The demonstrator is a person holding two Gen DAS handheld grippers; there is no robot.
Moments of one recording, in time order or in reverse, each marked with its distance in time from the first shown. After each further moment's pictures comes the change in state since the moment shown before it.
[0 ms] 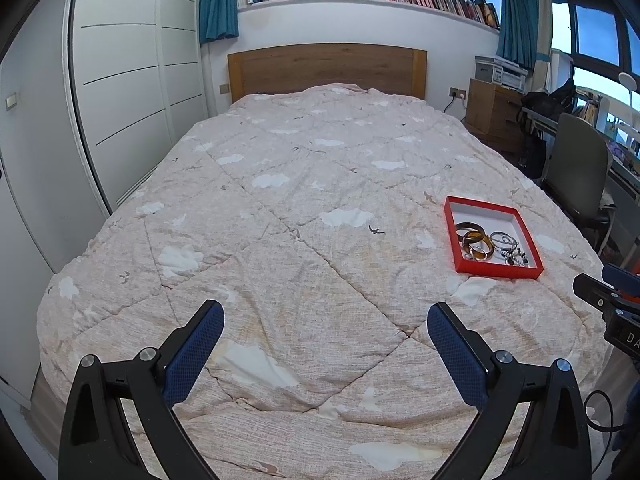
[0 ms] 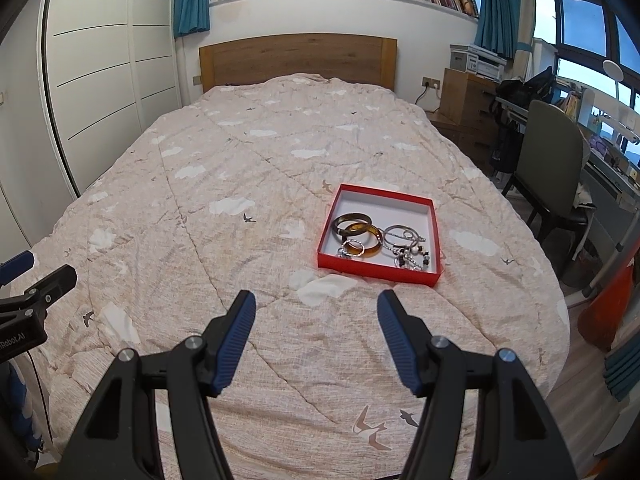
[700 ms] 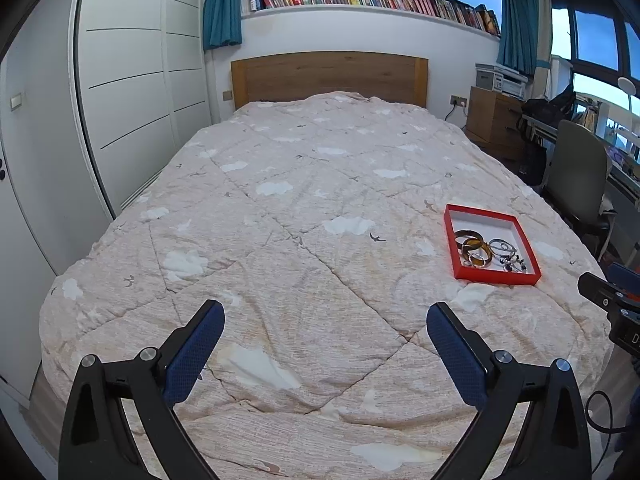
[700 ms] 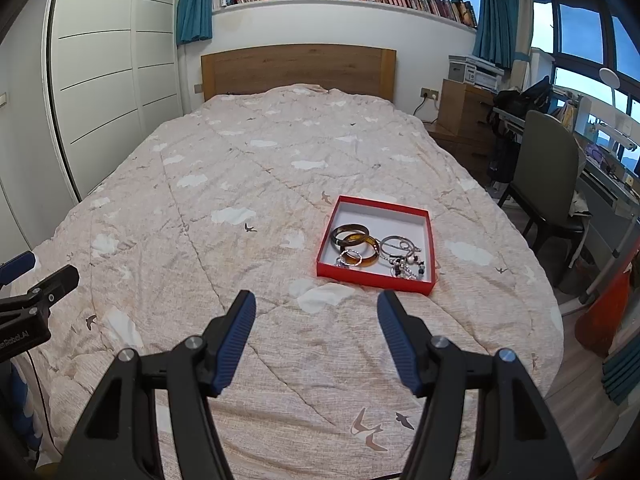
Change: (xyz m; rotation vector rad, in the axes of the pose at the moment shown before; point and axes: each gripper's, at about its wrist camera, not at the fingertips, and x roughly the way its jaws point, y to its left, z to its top) left arm -0.010 0.004 -0.001 -0.003 -0.030 0.002; right arm -0.018 0.006 0.002 -0.009 -0.040 -0.012
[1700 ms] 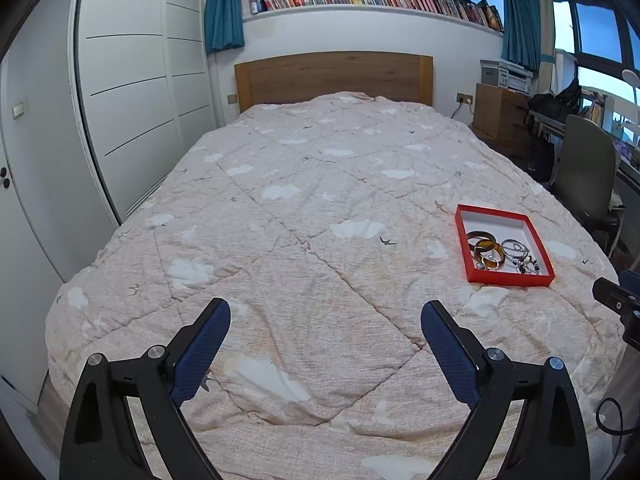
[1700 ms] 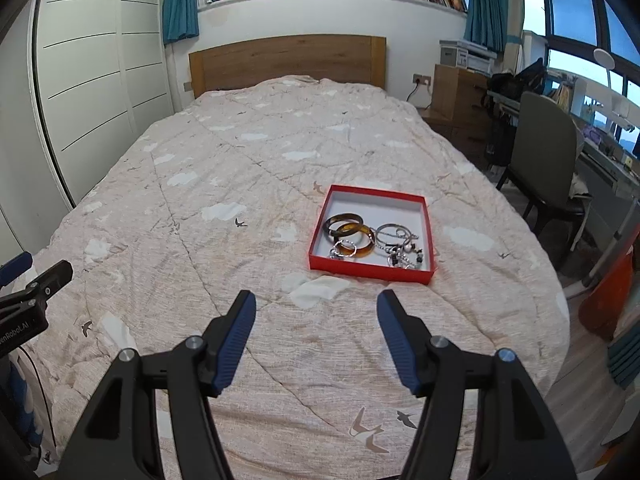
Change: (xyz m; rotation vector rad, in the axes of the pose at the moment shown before) left arm 0.014 0.002 0.007 0.014 -0.010 0.035; right arm 0.014 -0.013 0.001 0.043 0.027 -0.011
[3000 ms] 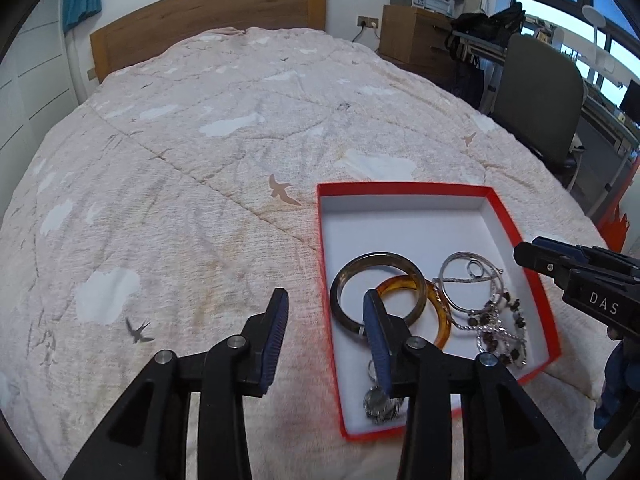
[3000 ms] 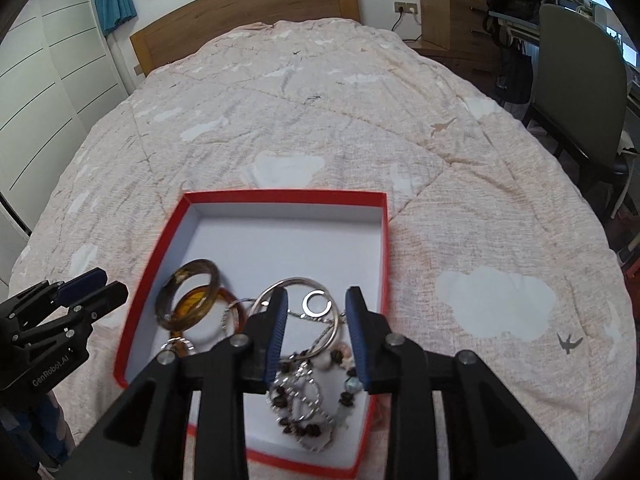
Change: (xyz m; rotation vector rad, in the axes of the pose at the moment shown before) left arm 0.280 -0.229 0.080 0.176 0.229 -0.322; right arm 0.295 -0.179 0.081 0.137 0.201 0.066
